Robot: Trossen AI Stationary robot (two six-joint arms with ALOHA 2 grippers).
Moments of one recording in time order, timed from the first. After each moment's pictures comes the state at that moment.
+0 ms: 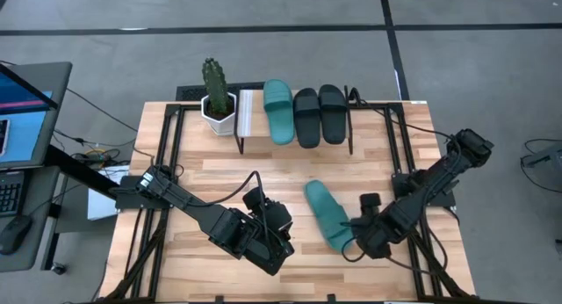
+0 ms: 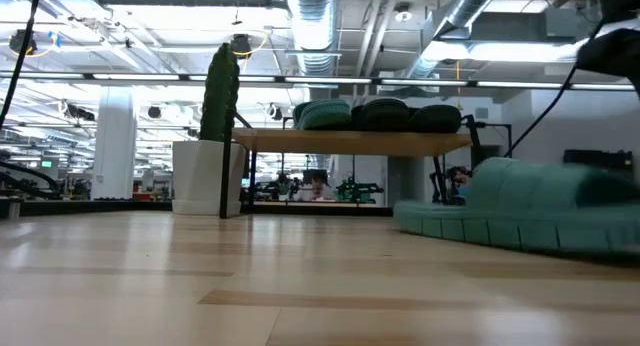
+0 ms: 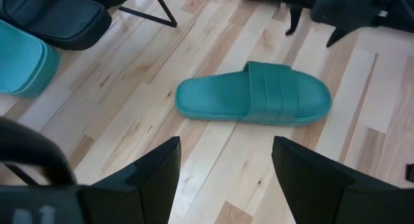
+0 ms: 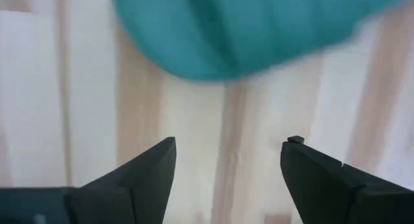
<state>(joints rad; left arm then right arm) -0.53 2.05 2.16 -1.24 -0.74 -0.86 0.74 1.46 0.99 -1.05 0.13 0.59</state>
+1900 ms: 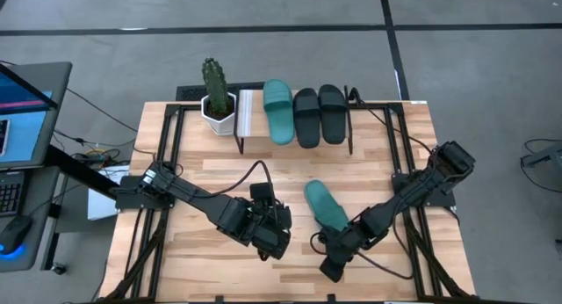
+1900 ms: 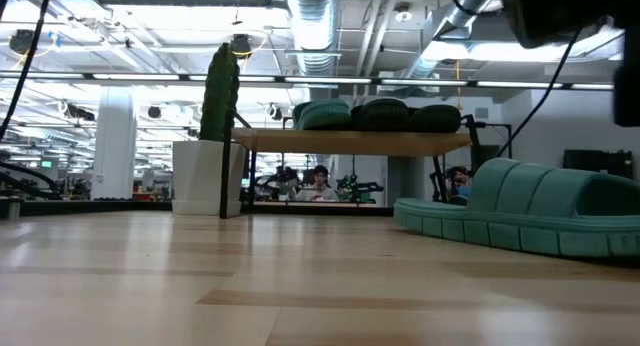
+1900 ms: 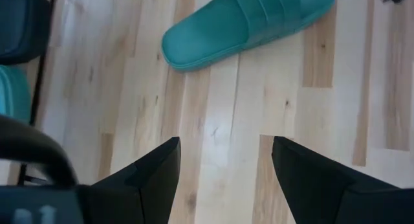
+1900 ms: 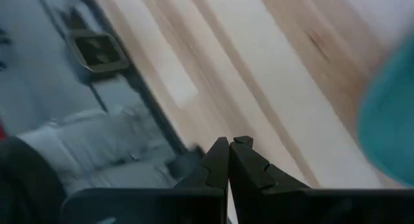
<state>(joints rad) -0.47 2.05 2.16 -1.37 -0.49 -0.45 0.63 1.69 1.04 -0.36 -0.17 1.29</state>
